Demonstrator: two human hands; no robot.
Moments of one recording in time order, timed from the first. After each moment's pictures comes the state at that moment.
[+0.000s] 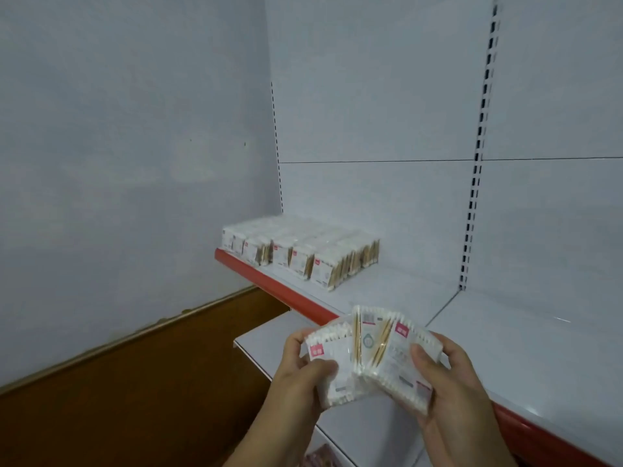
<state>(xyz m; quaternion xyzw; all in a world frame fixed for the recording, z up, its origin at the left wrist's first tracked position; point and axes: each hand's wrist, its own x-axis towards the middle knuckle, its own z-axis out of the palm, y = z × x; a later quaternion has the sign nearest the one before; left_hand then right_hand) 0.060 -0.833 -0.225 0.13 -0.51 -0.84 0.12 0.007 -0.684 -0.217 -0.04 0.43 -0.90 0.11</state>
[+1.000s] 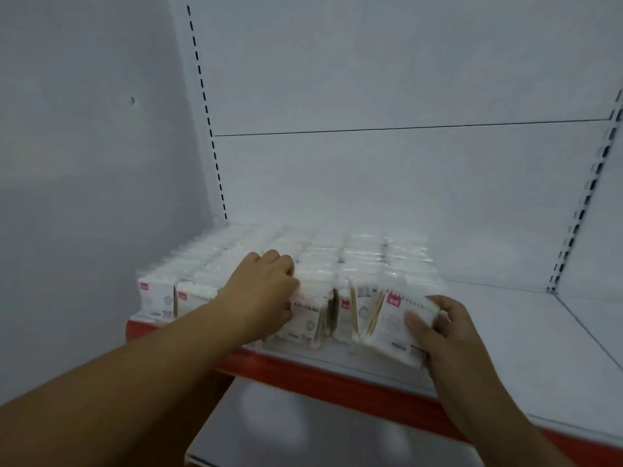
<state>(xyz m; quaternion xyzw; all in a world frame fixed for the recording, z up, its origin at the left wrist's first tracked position) -0.254 -1.211 -0.171 -0.22 -0.94 0.18 0.18 -0.199 -0.982 -0.235 0.02 0.60 -0.79 -0.14</state>
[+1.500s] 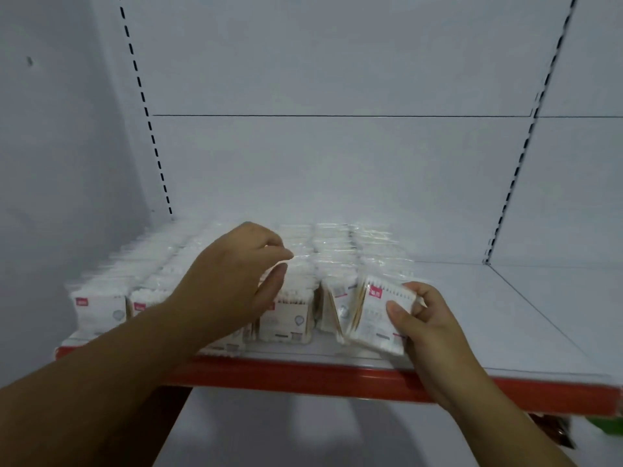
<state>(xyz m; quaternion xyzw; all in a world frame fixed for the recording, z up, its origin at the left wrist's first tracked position) -0.267 -1.241 -0.169 -0.40 -0.84 -0.10 0.36 -0.189 -1.005 -0.235 0.03 0.57 -0.81 -0.15</state>
